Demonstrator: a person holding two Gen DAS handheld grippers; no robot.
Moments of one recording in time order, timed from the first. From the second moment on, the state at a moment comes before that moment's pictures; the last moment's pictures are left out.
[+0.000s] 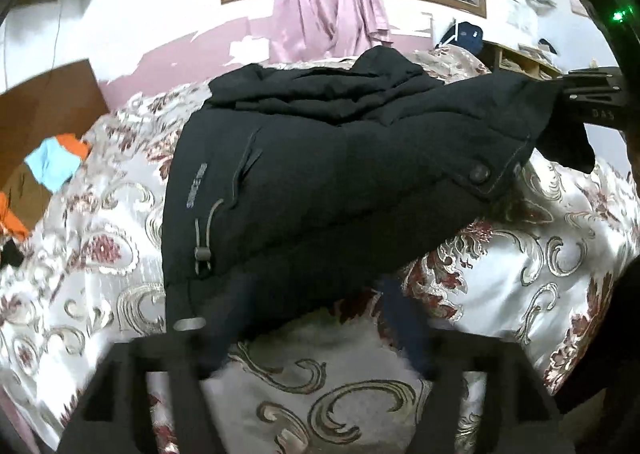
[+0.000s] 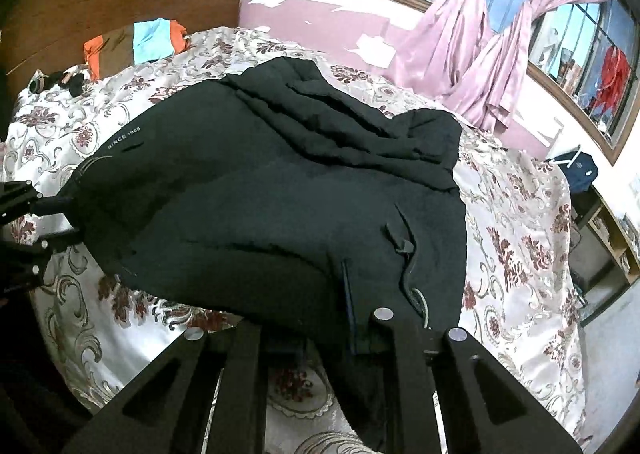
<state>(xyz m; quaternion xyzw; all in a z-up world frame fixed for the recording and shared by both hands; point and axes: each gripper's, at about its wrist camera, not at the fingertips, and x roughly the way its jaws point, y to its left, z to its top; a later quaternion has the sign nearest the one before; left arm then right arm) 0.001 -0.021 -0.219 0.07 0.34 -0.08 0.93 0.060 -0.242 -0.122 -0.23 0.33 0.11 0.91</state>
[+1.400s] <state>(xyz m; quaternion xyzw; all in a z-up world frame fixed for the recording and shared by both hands) 0.123 0.025 -0.099 0.02 0.42 -0.09 0.90 0.102 -0.258 -0.065 -0.16 0.35 0.14 0.91</state>
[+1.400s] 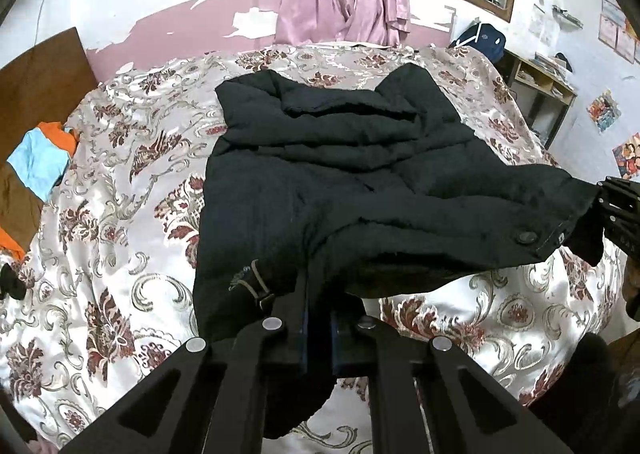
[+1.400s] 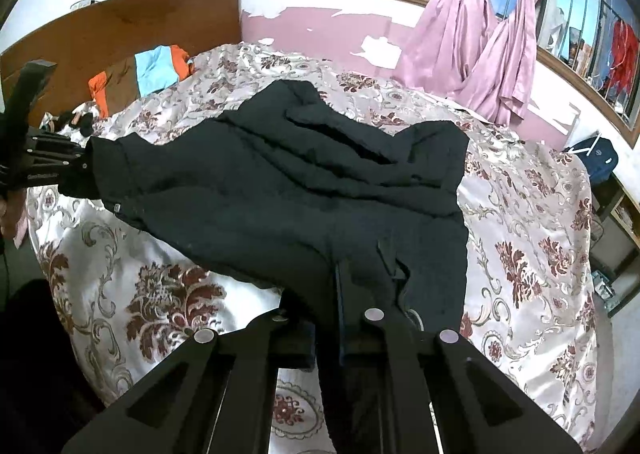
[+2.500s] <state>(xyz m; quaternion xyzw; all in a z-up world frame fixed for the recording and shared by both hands) 0.232 0.026 -0.049 0.00 0.40 -0.10 0.91 0.196 -0.268 -0.021 -0.13 0.34 0.13 0.92</state>
